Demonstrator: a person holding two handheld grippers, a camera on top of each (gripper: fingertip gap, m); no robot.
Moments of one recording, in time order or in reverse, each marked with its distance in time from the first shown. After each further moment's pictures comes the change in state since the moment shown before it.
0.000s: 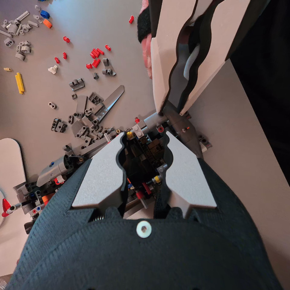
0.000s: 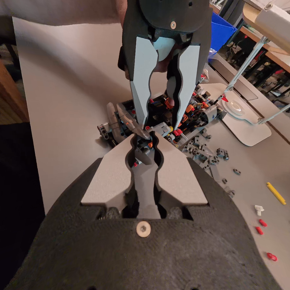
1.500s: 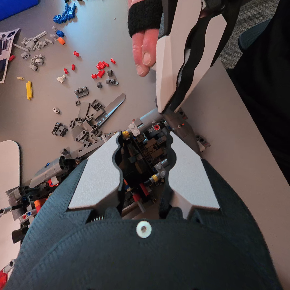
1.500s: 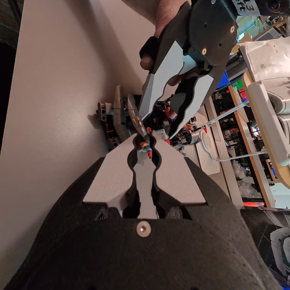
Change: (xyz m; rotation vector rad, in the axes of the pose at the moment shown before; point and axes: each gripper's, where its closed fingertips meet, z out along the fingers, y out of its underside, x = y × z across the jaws) left arm 0.003 -0.005 0.003 0.117 -0.040 -0.020; right arm -0.002 0.005 -0.006 -0.010 0.000 -0.508
